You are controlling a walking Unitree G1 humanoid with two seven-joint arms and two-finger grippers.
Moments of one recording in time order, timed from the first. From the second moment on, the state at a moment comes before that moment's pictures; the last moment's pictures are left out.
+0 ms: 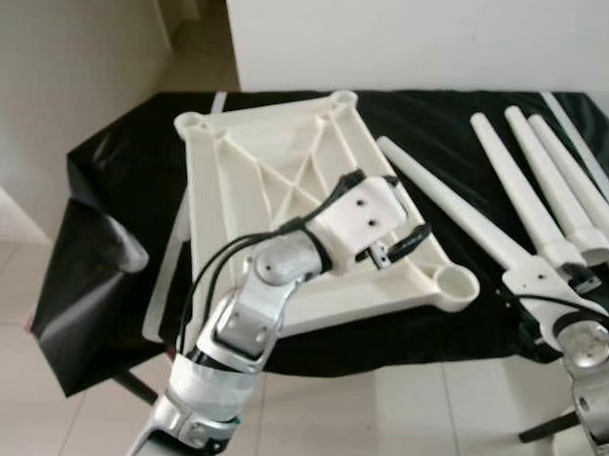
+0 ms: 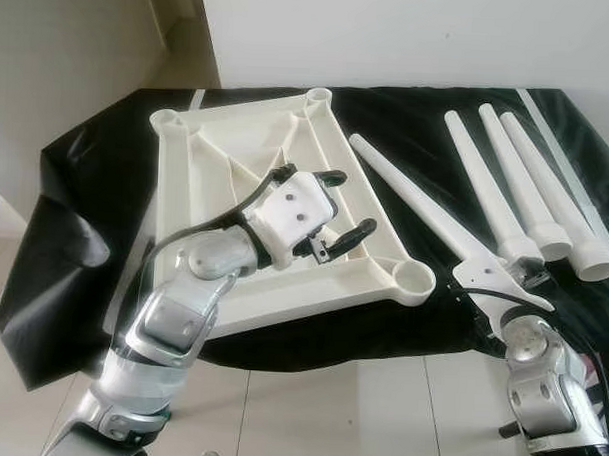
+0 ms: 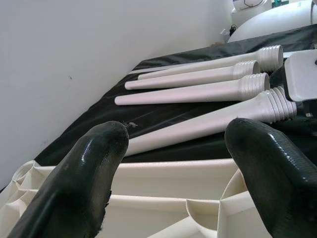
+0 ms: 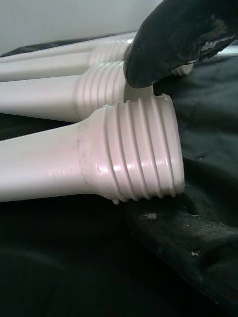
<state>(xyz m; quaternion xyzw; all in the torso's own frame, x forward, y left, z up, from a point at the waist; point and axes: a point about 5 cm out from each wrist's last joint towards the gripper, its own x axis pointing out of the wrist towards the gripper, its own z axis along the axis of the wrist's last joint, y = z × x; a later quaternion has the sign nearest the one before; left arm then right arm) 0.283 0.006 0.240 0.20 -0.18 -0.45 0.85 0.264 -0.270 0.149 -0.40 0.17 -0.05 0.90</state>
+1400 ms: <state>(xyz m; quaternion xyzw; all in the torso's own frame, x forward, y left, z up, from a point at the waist) 0.277 0.013 0.247 0.12 -0.16 -0.48 0.85 0.324 -0.254 0.204 -0.03 0.08 -0.06 0.99</state>
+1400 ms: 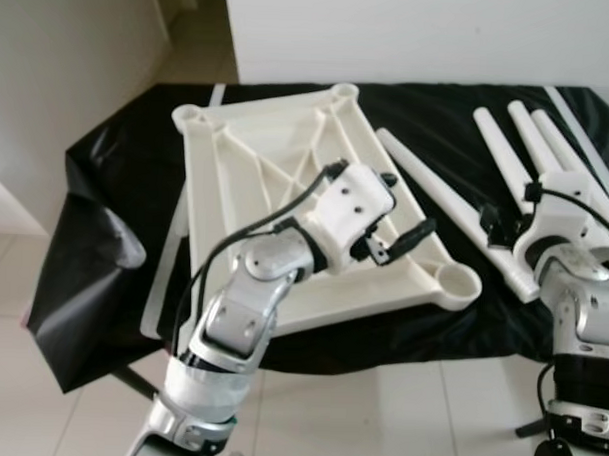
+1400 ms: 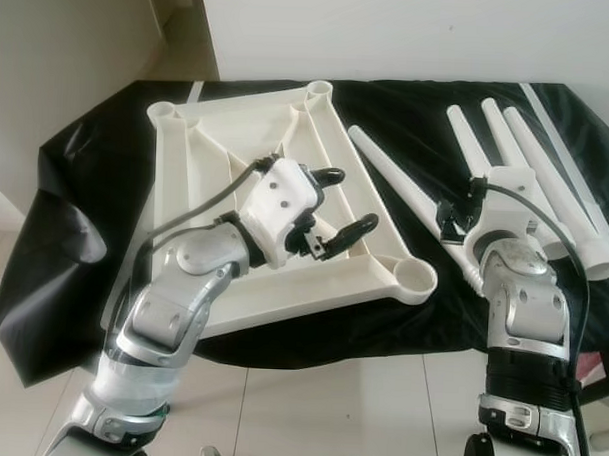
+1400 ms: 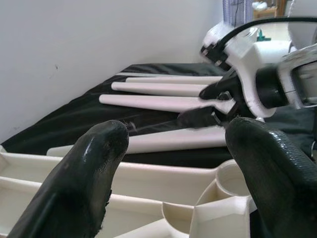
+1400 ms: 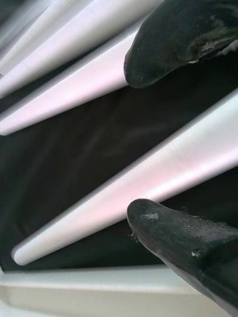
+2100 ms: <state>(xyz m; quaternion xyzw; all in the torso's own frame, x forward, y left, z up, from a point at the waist) 0.247 0.012 0.254 0.05 -0.11 -0.57 0.81 0.356 -0.257 0.222 -0.07 0.19 0.04 0.98</state>
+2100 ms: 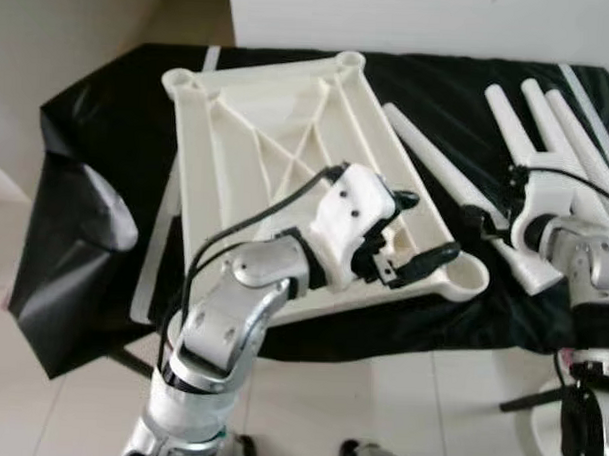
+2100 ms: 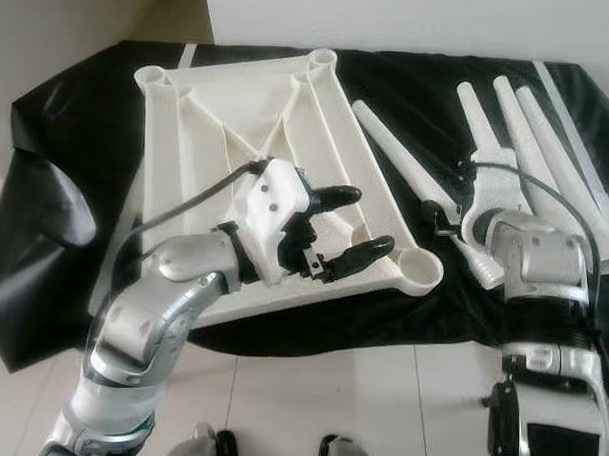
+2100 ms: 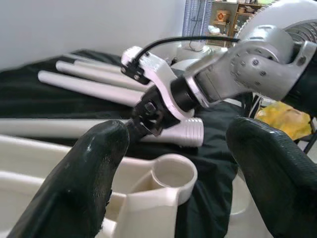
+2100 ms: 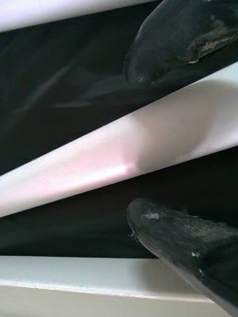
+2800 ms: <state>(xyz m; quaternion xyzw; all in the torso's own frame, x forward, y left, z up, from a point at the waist) 0.236 0.019 0.262 -0.03 -0.08 -0.58 0.81 0.353 -0.256 0.226 -0.09 0.28 0.11 0.95</state>
